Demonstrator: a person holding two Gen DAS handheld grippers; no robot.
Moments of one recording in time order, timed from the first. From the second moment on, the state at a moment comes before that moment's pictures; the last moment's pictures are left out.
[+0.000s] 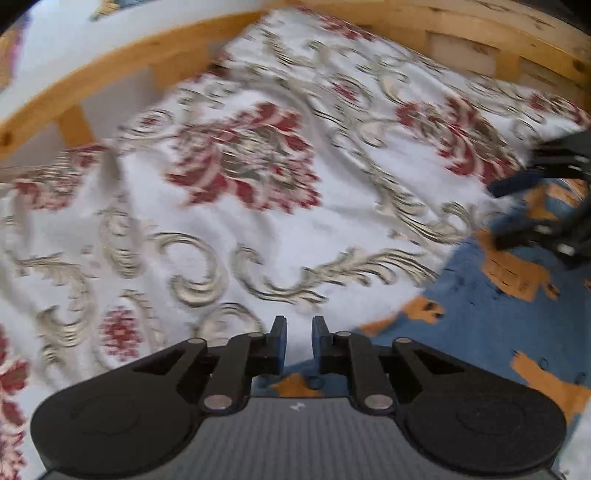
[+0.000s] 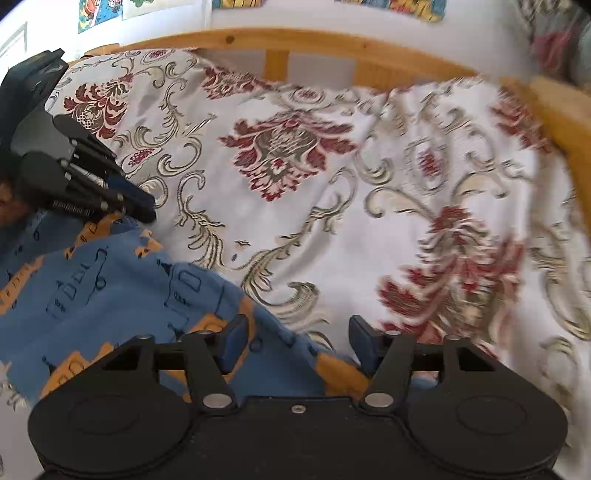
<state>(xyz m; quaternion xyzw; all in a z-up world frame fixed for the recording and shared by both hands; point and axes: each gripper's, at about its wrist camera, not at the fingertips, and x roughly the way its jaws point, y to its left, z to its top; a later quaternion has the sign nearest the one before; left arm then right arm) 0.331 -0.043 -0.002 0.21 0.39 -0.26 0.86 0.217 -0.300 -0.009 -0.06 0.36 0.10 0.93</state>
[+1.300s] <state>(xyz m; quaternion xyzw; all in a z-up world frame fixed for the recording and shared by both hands) 0.122 0.030 0.017 0.11 0.36 -0.29 0.88 0.072 -0.221 -0.008 -0.14 0.31 0.21 0.92</state>
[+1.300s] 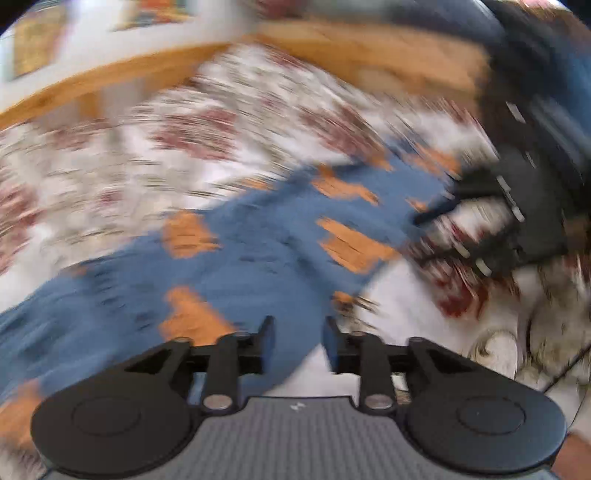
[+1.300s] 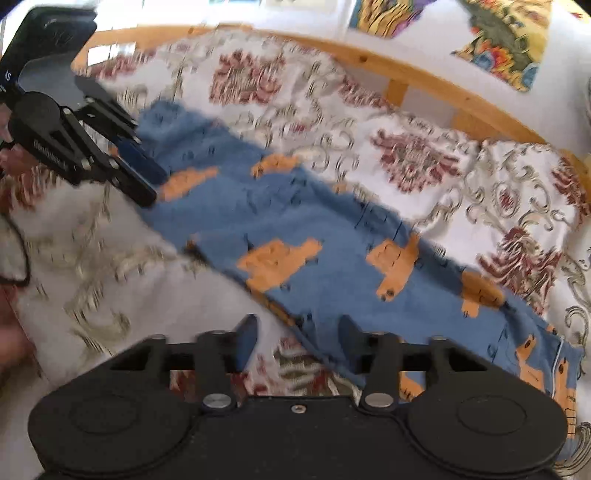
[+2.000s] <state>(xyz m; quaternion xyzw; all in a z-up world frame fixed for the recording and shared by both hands) 0.239 0.181 0.024 -0.04 0.47 0.01 0.88 0.182 -0.049 -0.004 -0.01 0.34 0.31 0.89</state>
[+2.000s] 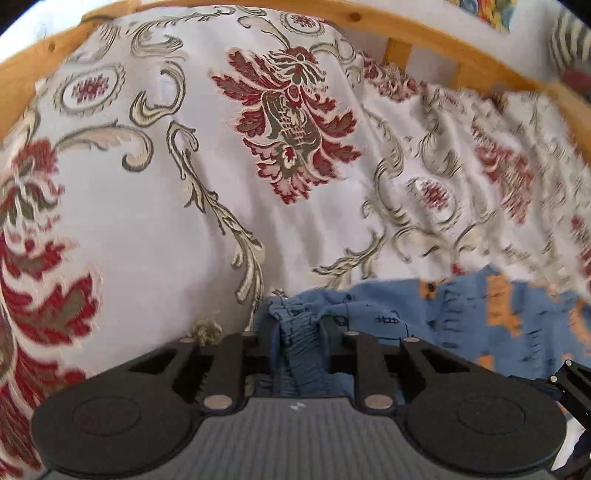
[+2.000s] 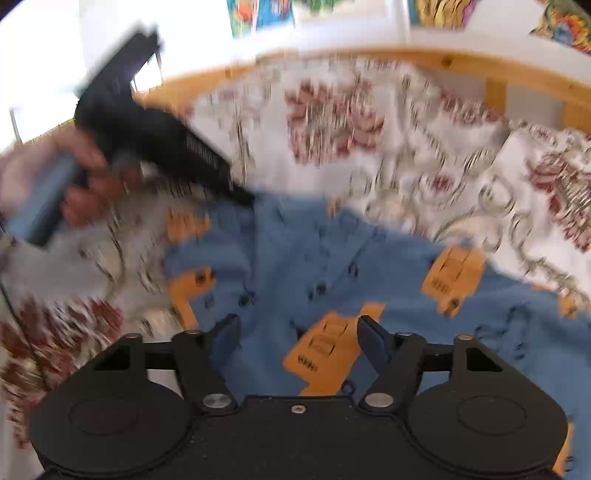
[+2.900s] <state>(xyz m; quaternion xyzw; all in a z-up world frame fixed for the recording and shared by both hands) 0.168 0.132 0.011 0.24 0.41 0.01 0.88 0.177 -0.053 -0.019 -0.04 0.34 0.22 0.91</state>
